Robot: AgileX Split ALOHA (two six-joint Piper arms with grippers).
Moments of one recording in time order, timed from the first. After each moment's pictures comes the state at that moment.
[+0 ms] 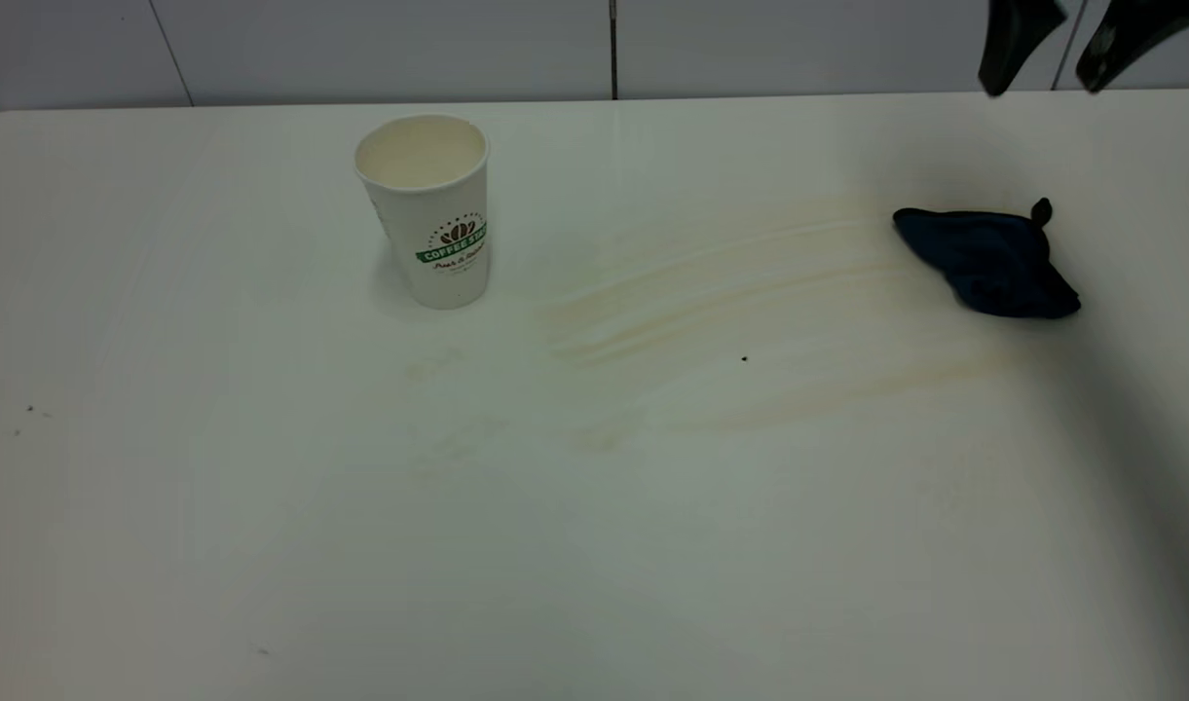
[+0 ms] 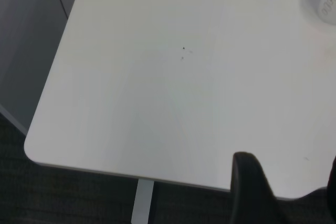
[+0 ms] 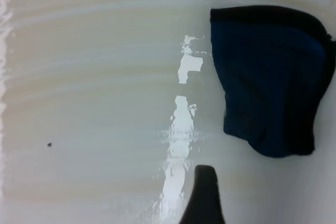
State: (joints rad) left arm 0.00 -0.02 -0.49 0.11 1.13 -0.13; right arm -0.01 2.20 -1.74 0.14 0.87 -0.14
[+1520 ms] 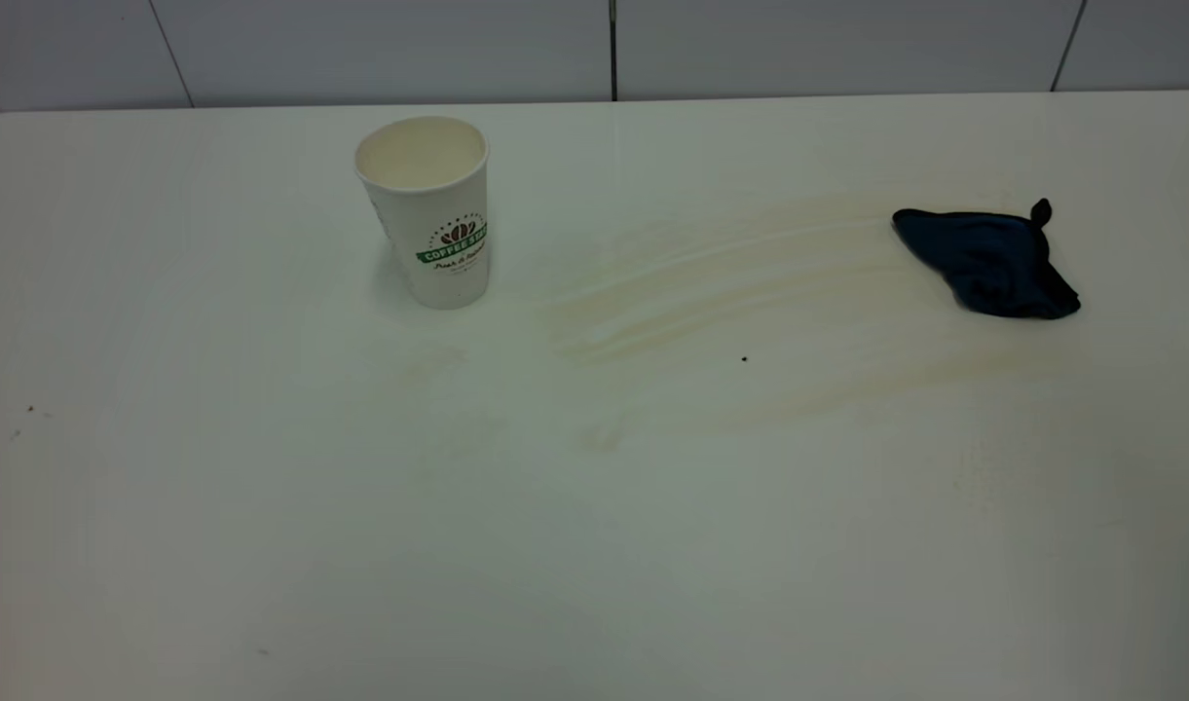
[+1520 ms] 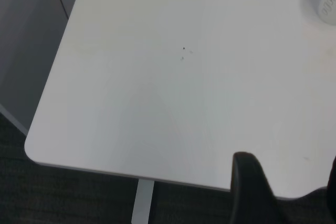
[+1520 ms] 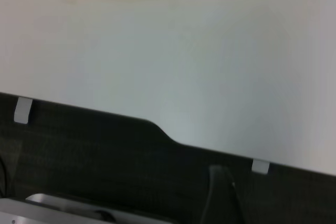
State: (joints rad) left arm 0.00 -0.02 -0.49 0.11 1.13 -0.13; right arm 0.05 0.45 -0.65 0.13 1.17 -0.09
